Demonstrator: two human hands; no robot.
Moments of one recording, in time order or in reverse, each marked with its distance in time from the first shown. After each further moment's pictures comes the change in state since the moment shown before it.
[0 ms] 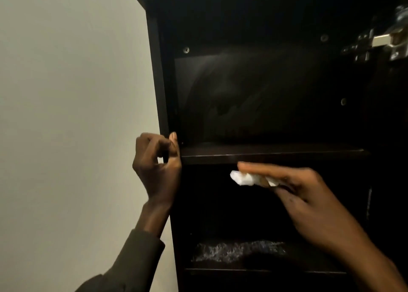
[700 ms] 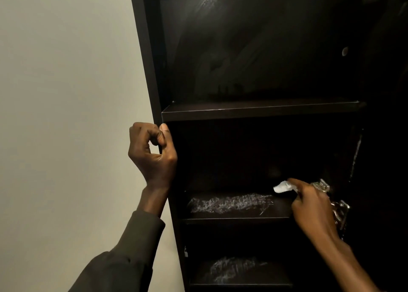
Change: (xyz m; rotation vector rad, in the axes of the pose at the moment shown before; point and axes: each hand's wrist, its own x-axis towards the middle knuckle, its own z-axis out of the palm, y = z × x) left_hand -0.058 -0.010 -0.018 -0.074 -0.017 -0.121; right_hand -0.085 0.136 0.042 -0.464 0.234 0.564
